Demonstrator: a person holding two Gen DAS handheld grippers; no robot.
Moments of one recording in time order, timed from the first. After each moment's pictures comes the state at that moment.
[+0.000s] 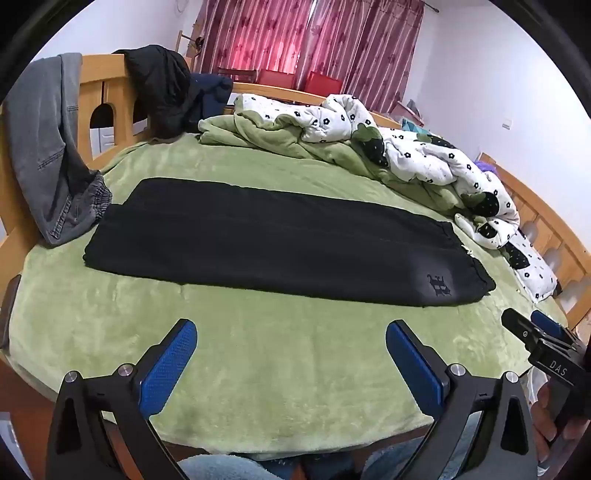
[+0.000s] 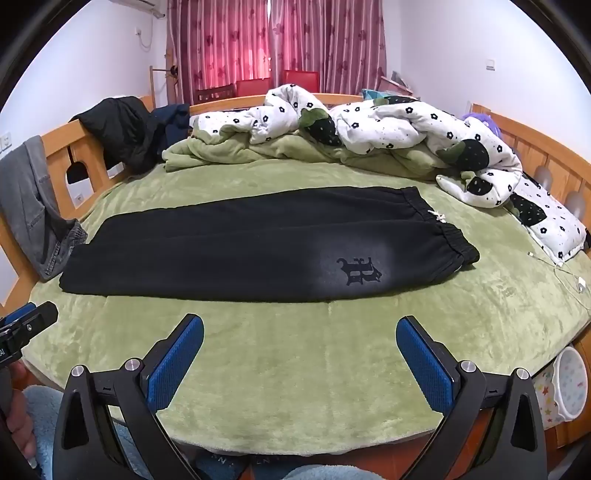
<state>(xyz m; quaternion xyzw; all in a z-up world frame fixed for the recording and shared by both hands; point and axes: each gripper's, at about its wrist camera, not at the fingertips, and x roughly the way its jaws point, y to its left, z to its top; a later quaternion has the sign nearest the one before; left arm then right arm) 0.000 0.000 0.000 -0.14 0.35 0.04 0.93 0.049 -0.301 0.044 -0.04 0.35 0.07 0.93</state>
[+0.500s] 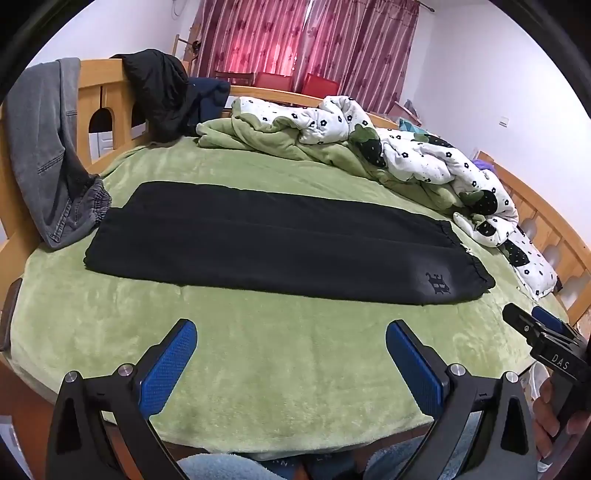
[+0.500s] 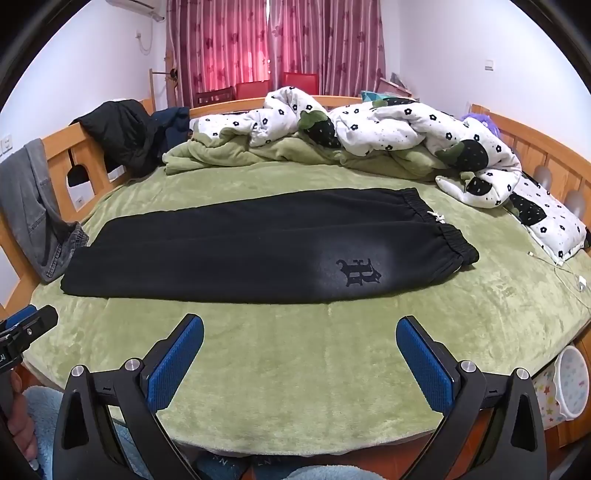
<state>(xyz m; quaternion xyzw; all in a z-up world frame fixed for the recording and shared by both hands) -0.004 0.000 0.002 -0.13 0.34 0.04 0.93 0.048 -0.303 0.045 -0.04 0.35 0.06 0.93</state>
